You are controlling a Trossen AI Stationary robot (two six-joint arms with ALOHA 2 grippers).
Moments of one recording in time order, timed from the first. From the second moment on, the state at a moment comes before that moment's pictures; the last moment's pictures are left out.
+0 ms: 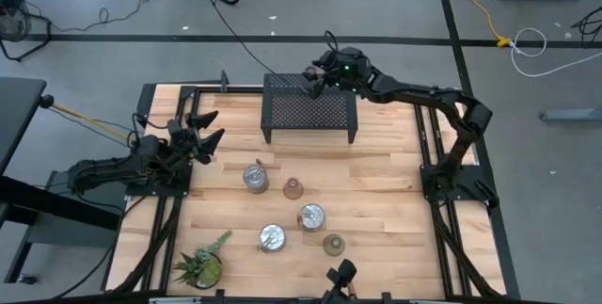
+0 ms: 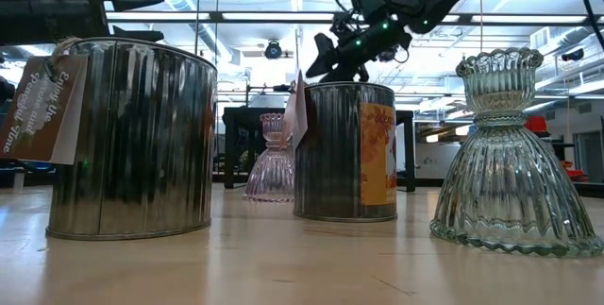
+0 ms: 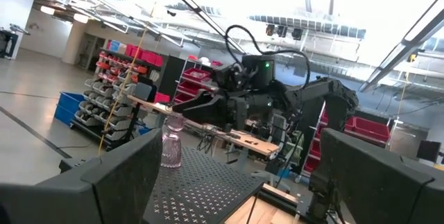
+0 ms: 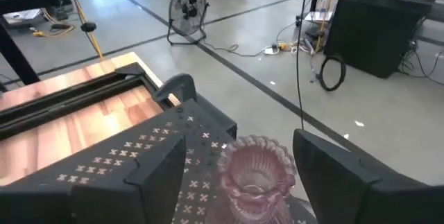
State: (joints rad) left arm 0.13 0.01 0.01 0.38 -0.41 -0.21; right arm -0.57 1.74 1.28 0.15 0.02 0.04
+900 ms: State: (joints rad) left arm 0.13 0.01 0.01 0.37 -0.41 -0.22; right arm 0.33 1.18 1.02 -0.37 0.26 0.33
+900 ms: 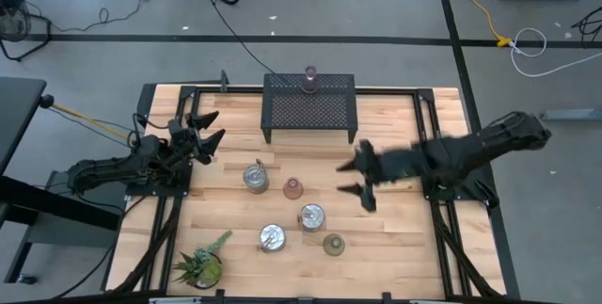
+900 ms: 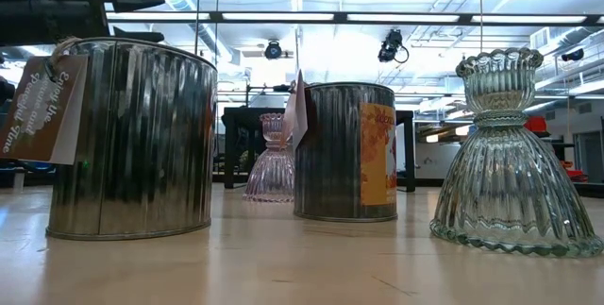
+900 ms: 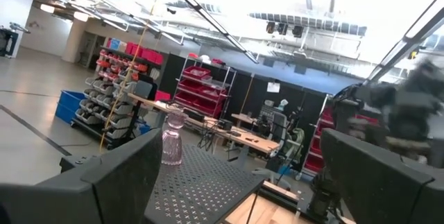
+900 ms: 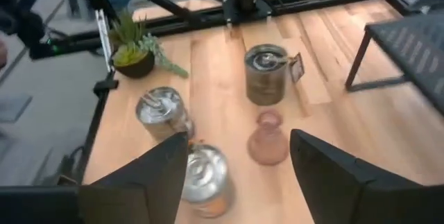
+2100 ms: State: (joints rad) left arm 0.13 0.01 0.01 0.36 -0.41 -0.22; right arm 0.88 1.66 0.58 0.56 0.78 0.80
